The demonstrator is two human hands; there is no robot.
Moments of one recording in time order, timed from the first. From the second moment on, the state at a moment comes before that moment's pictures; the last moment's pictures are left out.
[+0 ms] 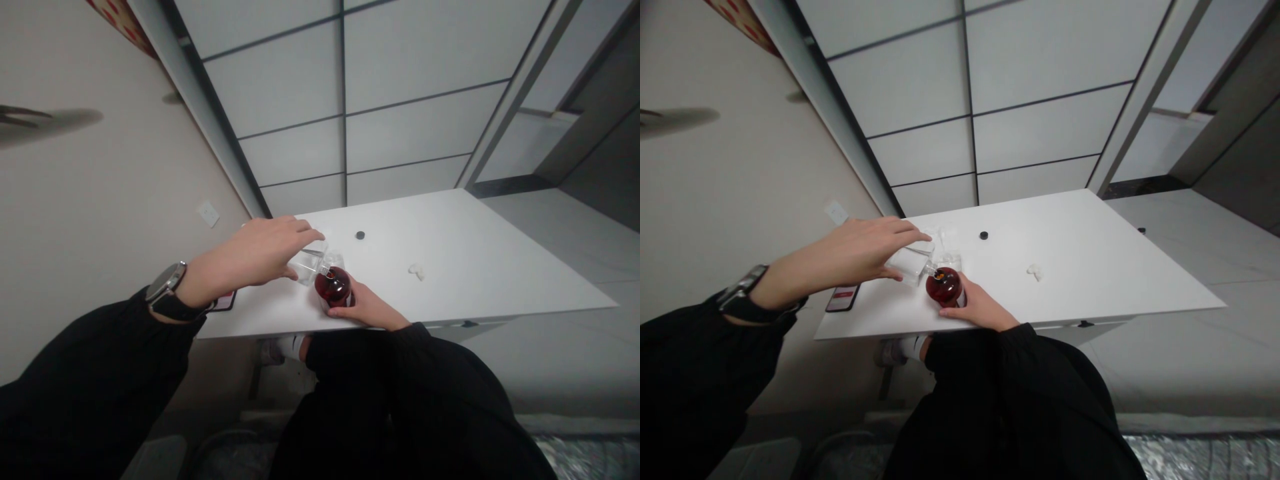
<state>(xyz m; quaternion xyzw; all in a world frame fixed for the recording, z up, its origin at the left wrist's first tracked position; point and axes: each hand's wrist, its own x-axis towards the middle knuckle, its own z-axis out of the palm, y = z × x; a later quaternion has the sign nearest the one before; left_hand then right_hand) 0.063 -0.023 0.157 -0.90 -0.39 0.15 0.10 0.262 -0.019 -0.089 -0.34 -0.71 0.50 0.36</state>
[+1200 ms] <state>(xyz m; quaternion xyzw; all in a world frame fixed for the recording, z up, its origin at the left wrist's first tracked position) 0.069 -0.026 0.158 -0.90 -0.39 0.17 0.12 0.262 -0.019 -0.089 -0.34 -0.71 0.50 0.36</state>
